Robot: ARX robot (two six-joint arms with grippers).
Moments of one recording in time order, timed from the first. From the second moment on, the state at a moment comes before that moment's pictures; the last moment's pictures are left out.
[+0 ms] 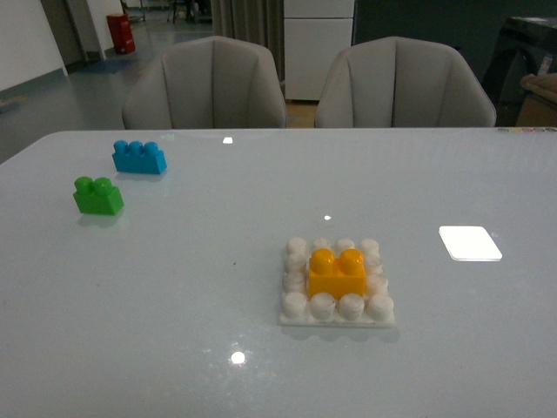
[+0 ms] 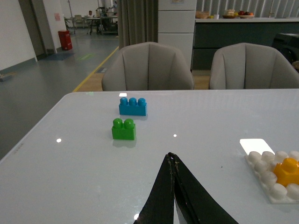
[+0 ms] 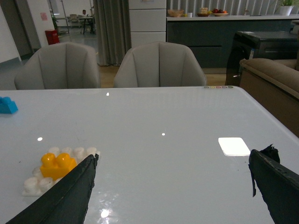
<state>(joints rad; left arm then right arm) 0.00 0.25 0.01 0.25 0.00 -0.01 0.00 0.00 0.01 0.00 0.00 0.00</state>
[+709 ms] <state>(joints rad) 0.00 0.01 0.01 0.00 0.00 -0.01 0.00 0.00 0.01 0.00 0.00 0.00</state>
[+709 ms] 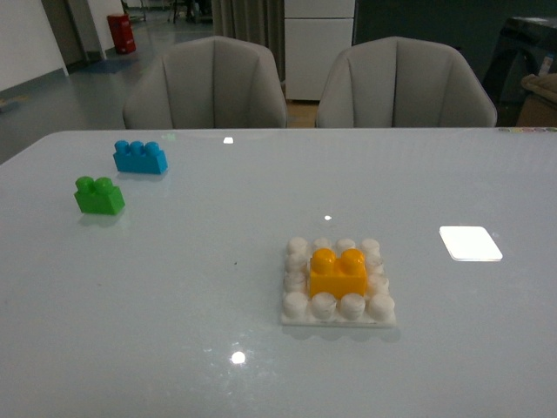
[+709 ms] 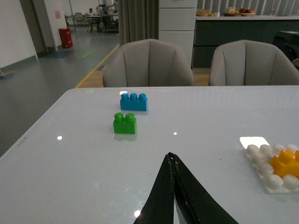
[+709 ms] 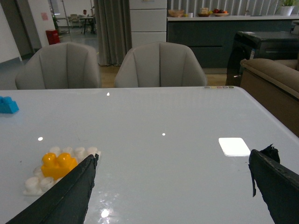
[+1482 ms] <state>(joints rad) 0.00 0.01 0.01 0.00 0.00 -0.01 0.00 0.00 0.01 0.00 0.00 0.00</state>
